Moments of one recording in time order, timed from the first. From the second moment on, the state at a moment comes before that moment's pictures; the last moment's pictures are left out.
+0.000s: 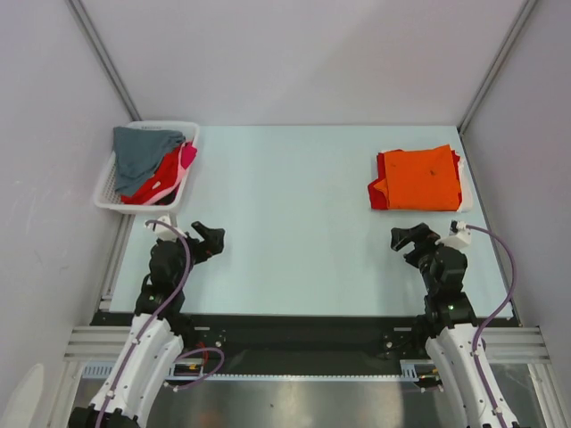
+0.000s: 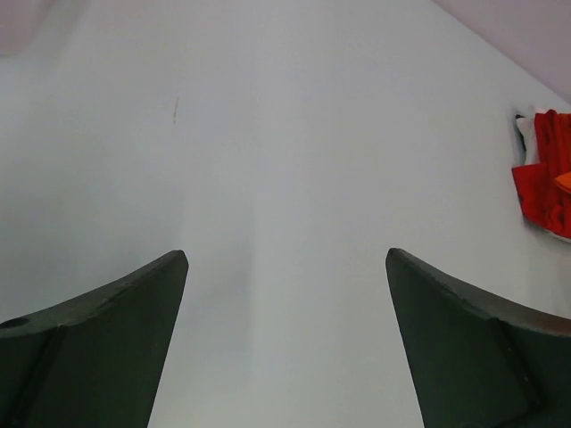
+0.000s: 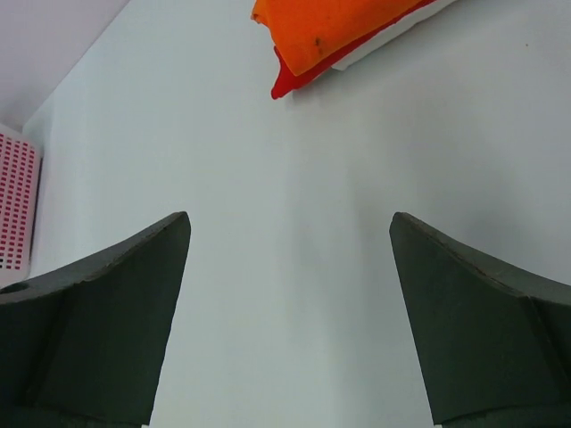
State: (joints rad) left arm -0.14 0.45 0.22 -0.08 -0.02 -0.54; right arm 0.08 0.36 0.20 -0.11 0.06 0.67
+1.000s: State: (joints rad) left arm 0.17 1.84 1.63 -0.53 -0.27 -0.75; right arm 0.06 0.36 0.20 -0.20 0.12 0.74
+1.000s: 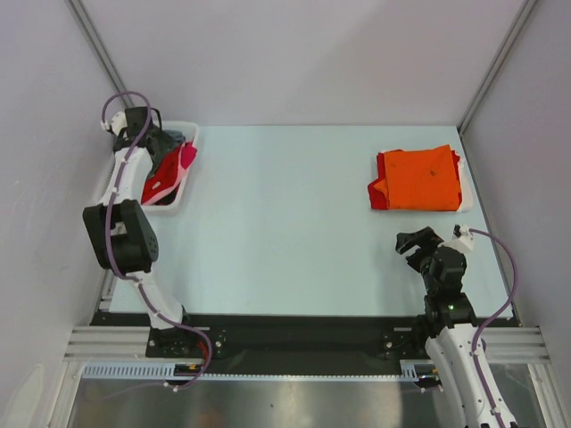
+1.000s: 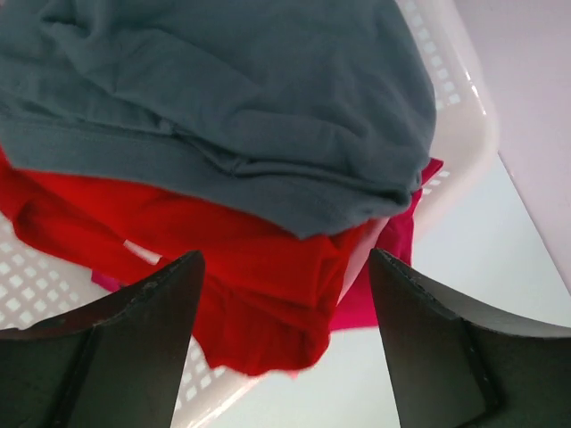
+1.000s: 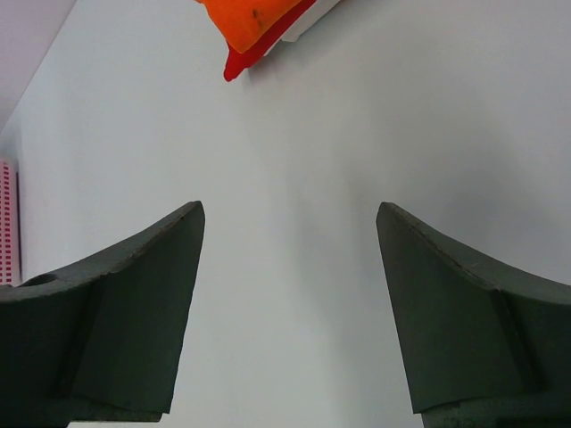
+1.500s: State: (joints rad) left arm 0.18 2.14 1.99 -0.41 -0.19 -0.61; right arm 0.06 0.37 0.20 -0.16 0.07 0.72
